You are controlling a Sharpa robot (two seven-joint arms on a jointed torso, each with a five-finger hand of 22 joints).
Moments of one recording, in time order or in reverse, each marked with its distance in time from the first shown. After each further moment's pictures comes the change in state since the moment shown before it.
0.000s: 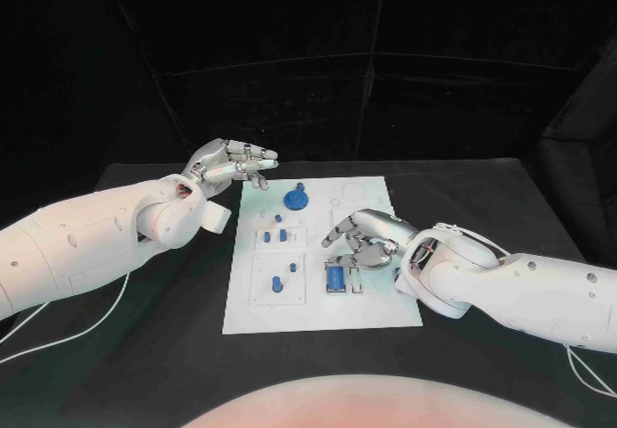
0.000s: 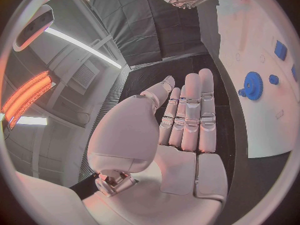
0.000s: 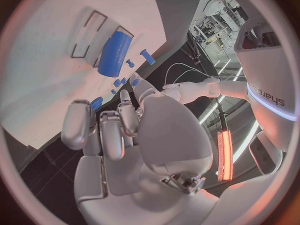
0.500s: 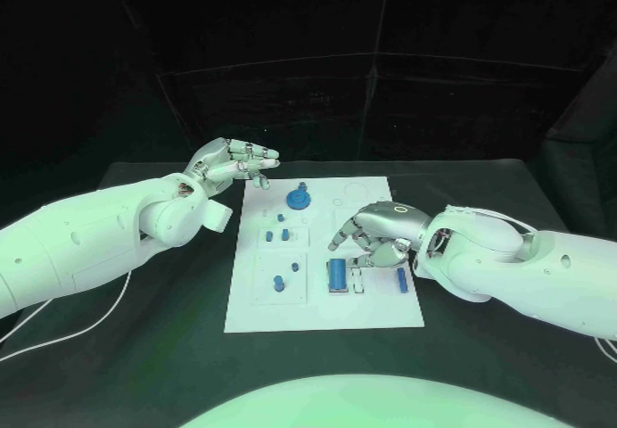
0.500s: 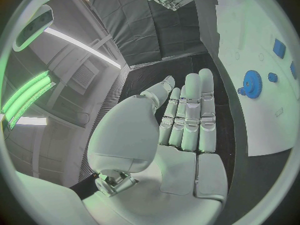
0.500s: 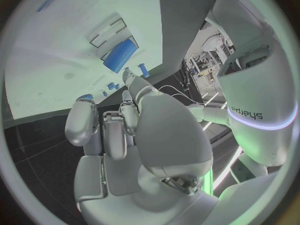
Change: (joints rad) left arm 0.000 0.000 0.000 -0.006 0.000 0.001 -0.001; left_hand 0.000 0.000 0.000 0.000 0.000 -0.007 0.000 0.000 0.000 -0.004 -0.004 0.000 0.000 -0.004 0.004 0.000 -0.001 0.000 0.000 0.000 0.000 -0.001; right arm 0.082 -0.064 0.001 0.050 -0.259 0.176 0.076; right_hand 0.085 -0.007 0.070 -0.106 0.017 0.002 -0.073 -0.019 0.000 -0.013 -0.072 -0.009 -0.004 0.000 -0.058 0.006 0.000 0.000 -0.020 -0.053 -0.016 -0.019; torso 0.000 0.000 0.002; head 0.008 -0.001
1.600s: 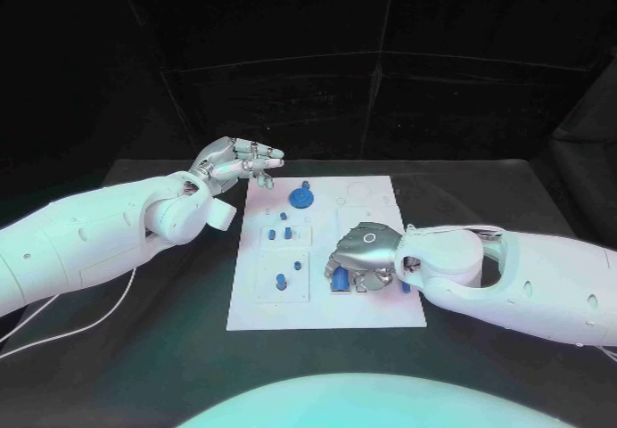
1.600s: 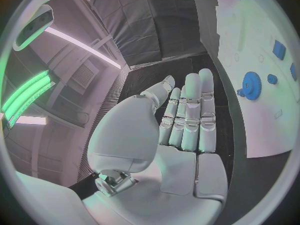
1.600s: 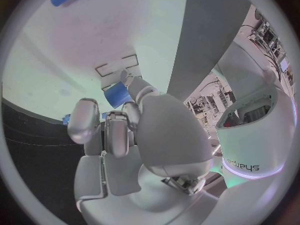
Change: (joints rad) left arm -0.001 0.007 -0.001 -0.008 0.000 0.011 -0.003; left_hand 0.000 0.000 -0.003 -0.003 0.000 0.000 0.000 0.000 0.000 -0.004 0.004 0.004 0.000 0.000 0.000 0.000 -0.002 0.000 0.000 0.000 -0.004 -0.002; right arm 0.024 0.113 -0.081 -0.028 -0.403 0.197 -0.069; right_hand -0.021 -0.004 0.047 -0.046 -0.051 -0.059 -0.051 -0.020 -0.001 -0.005 -0.034 -0.014 -0.020 0.001 -0.019 0.000 0.000 0.000 -0.007 -0.021 -0.007 -0.007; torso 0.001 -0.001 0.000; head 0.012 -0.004
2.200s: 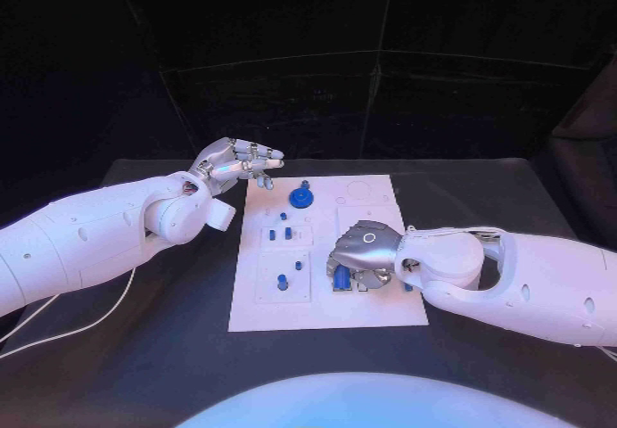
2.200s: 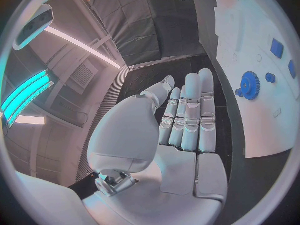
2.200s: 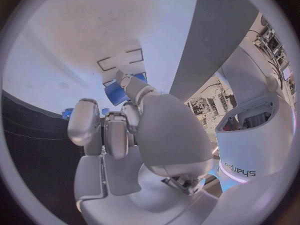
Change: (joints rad) left arm -0.002 0.002 -0.001 -0.005 0.000 0.008 -0.008; left_hand 0.000 0.000 -0.003 0.003 0.000 0.000 0.000 0.000 0.000 0.000 0.000 0.000 0.000 0.000 0.000 0.000 -0.001 0.000 0.000 0.000 0.000 -0.001; right arm -0.003 -0.001 -0.009 -0.004 -0.046 -0.069 -0.004; right_hand -0.020 0.018 0.114 -0.041 -0.012 0.116 0.046 0.096 0.020 0.016 0.017 0.023 0.018 0.000 0.000 0.000 0.000 0.000 0.011 0.004 0.007 0.026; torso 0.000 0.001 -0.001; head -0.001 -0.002
